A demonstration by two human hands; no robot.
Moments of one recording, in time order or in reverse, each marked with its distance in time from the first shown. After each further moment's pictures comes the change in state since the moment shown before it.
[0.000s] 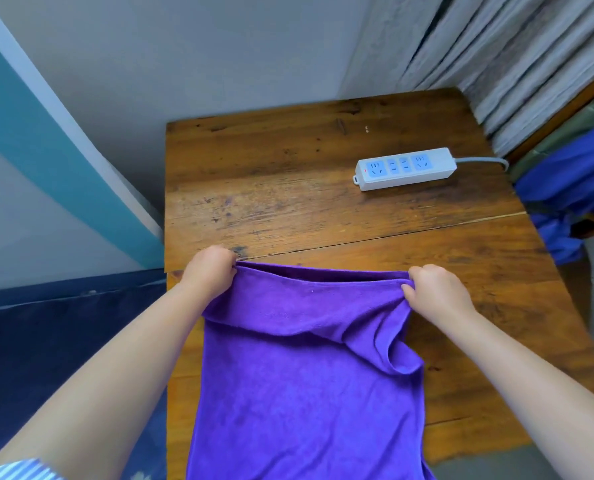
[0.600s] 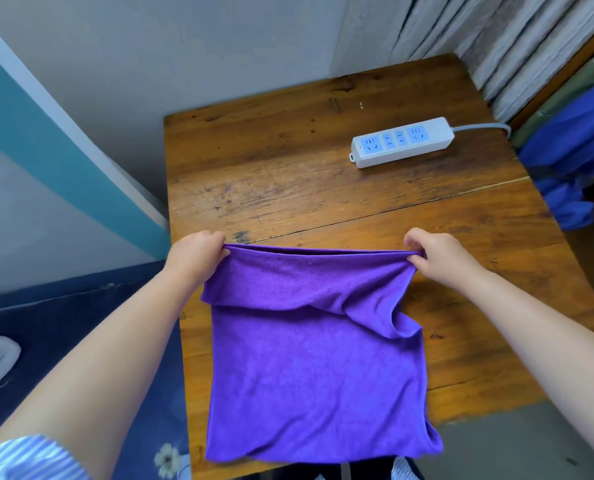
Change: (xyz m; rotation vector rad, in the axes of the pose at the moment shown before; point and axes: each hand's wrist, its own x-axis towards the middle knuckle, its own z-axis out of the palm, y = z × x) left_hand -0.018 -0.015 -0.013 0.125 0.148 0.099; right_hand 0.004 0.023 -0.005 0.291 -0.055 -0.145
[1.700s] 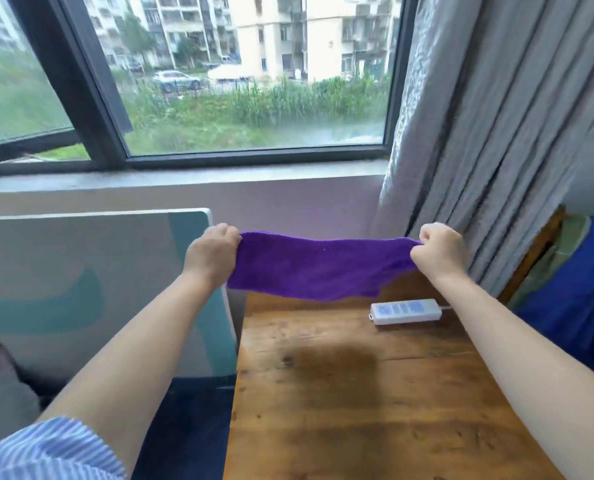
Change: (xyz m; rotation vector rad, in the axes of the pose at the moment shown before) left_hand -0.109 -0.024 -0.264 -0.088 0.653 -0.253; right_hand -0.058 -0.149 -0.234 0.217 0.772 -0.189
